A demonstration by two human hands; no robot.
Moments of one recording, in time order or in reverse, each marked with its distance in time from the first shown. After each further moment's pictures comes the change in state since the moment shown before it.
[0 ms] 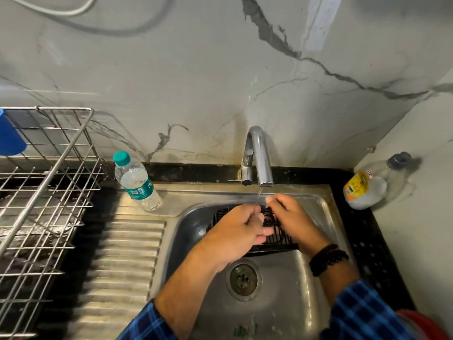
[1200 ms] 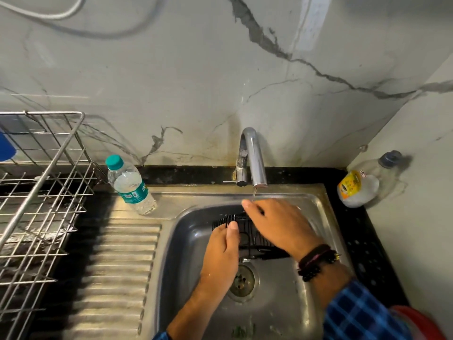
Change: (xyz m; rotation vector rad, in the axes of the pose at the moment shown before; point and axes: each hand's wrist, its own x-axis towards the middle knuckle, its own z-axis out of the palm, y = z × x) left_hand 0.001 -0.069 0.013 0.093 0.411 0.203; right_hand -0.023 -0.039 0.012 -0.859 -0.046 -0.120
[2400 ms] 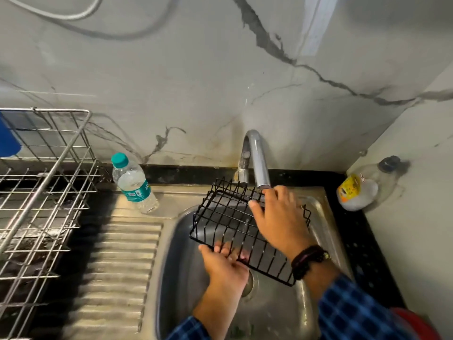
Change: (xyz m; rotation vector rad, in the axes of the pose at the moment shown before) left_hand 0.017 -0.020 0.026 -1.416 0.376 -0.827; right_hand 0.017 0.010 0.025 -0.224 0.189 0.059
